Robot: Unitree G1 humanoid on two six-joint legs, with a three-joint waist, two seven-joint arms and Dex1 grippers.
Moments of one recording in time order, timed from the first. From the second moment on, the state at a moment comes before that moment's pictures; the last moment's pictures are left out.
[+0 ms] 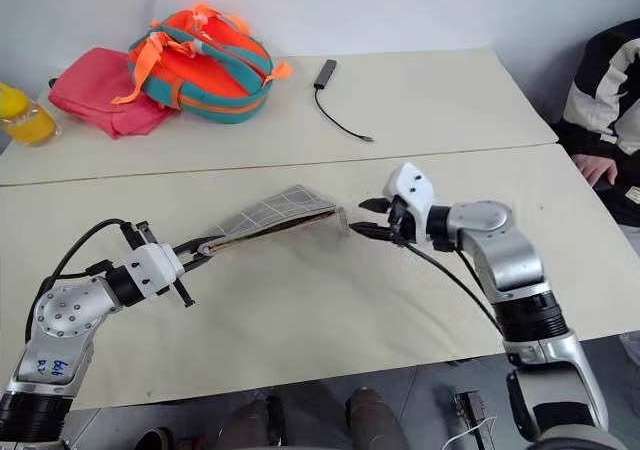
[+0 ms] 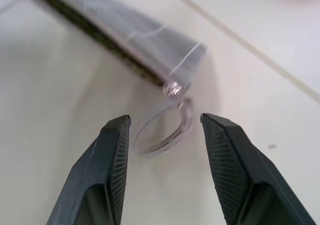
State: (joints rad) left arm -0.08 0.69 0.13 -0.10 -0.13 -0.28 -0.69; right arm -0.66 -0.57 0.10 0.01 0.32 0.47 1.01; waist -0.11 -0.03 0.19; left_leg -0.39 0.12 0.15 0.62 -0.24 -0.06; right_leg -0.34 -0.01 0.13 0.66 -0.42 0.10
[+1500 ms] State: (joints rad) left arm -0.11 0.67 0.09 -0.11 -0.11 -0.25 -0.72; right arm -0.64 -0.41 0.27 0.01 0.14 0.31 0.93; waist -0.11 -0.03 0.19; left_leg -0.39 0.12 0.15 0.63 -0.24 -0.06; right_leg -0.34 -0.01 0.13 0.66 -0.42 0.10
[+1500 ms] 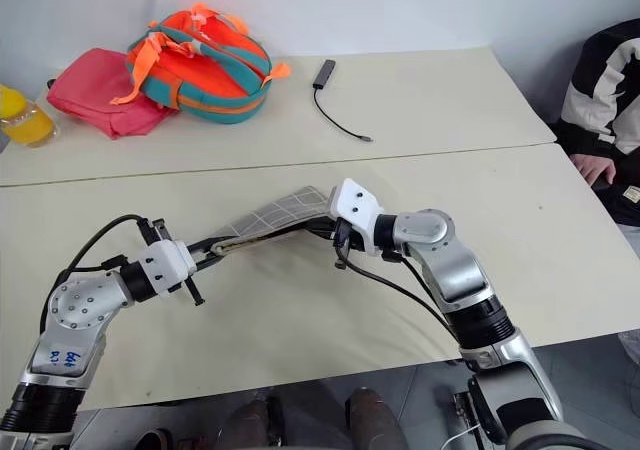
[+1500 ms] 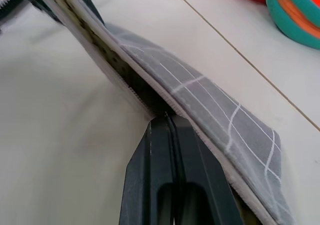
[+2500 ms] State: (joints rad) left arm -0.19 0.64 0.01 -0.18 -0.11 -0.16 -0.77; right arm -0.70 -0.40 0.42 0.12 -0.18 0.02 0.84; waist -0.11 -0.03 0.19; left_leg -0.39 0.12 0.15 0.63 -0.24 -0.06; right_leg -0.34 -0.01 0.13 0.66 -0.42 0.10
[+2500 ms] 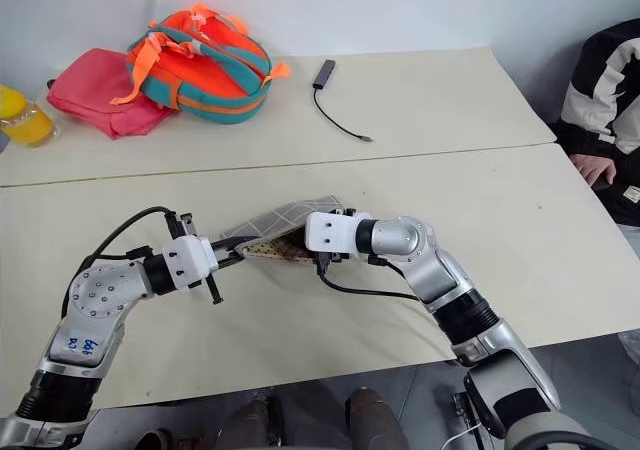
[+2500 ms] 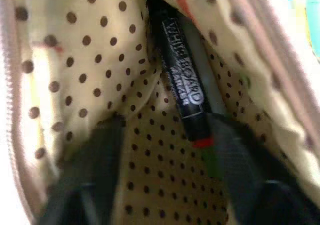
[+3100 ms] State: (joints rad) left arm -0.21 0.61 0.02 -0.21 -0.22 0.00 -0.77; right arm -0.76 -0.46 0.44 0.12 -0.27 -0.05 0.87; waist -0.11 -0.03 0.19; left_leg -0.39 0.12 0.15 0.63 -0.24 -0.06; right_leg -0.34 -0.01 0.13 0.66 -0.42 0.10
